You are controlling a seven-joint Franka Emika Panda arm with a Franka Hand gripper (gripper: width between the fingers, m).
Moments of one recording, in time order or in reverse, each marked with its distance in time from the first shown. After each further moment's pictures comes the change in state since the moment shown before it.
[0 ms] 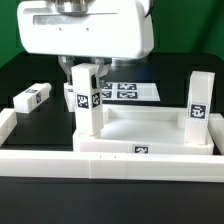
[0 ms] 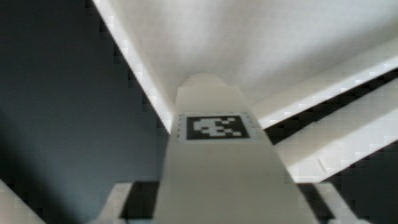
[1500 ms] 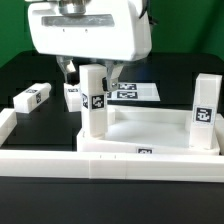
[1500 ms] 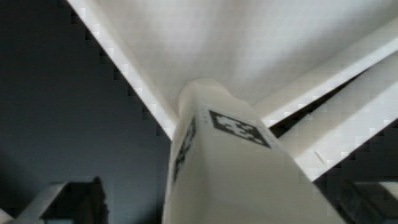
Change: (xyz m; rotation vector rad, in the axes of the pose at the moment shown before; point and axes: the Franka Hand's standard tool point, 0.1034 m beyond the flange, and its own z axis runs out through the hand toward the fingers) arm -0.004 -0.005 0.001 -0.001 -0.001 -0.112
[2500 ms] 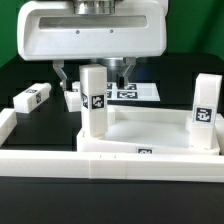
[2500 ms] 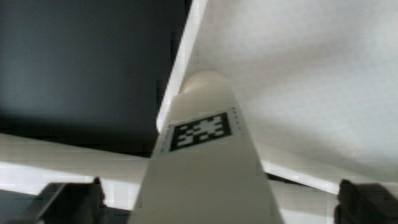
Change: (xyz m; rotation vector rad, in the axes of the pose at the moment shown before) arm -0.003 -0.005 0.002 -0.072 0.021 -0.882
